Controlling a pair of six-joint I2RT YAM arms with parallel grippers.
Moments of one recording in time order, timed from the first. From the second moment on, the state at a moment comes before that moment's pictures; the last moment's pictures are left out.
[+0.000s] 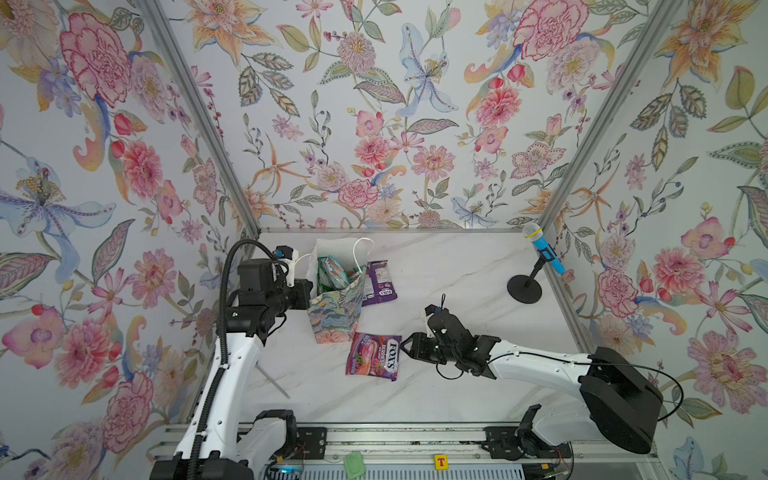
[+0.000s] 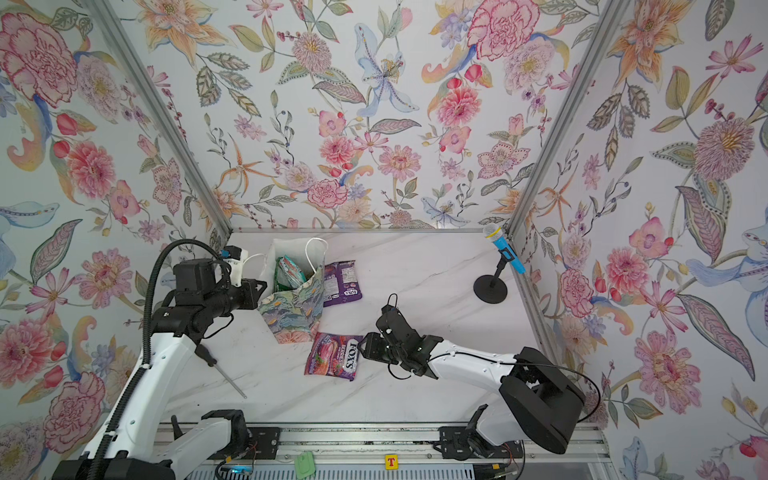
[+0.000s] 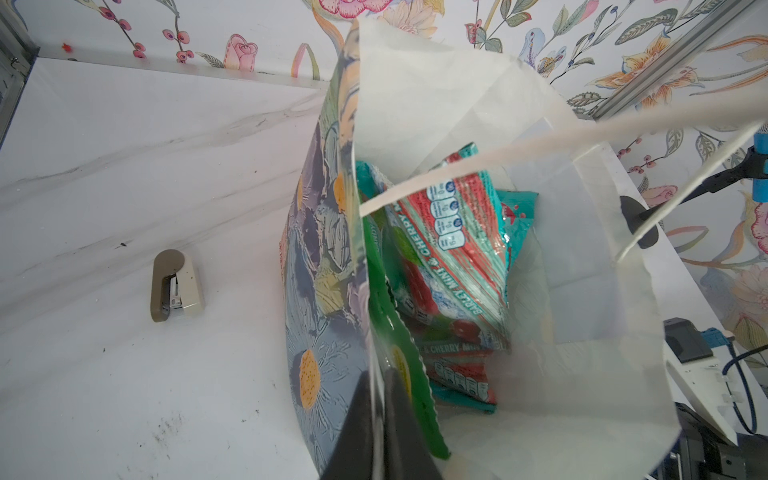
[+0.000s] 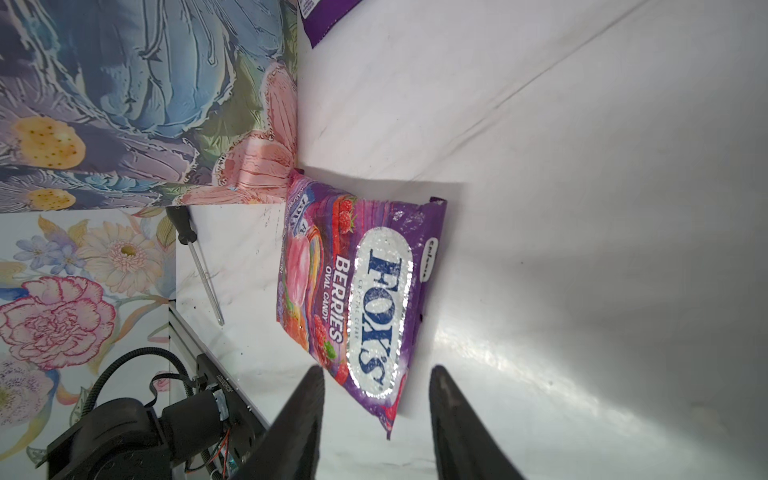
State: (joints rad) left arm 0.01 1.04 1.01 -0.63 0.36 -0.09; right arm 0.90 1.41 0.64 0.03 -0.17 1.00
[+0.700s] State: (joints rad) left arm 0.01 1.04 1.01 -0.63 0.36 -0.09; right arm 0.92 1.64 0.61 0.29 -0.21 1.13
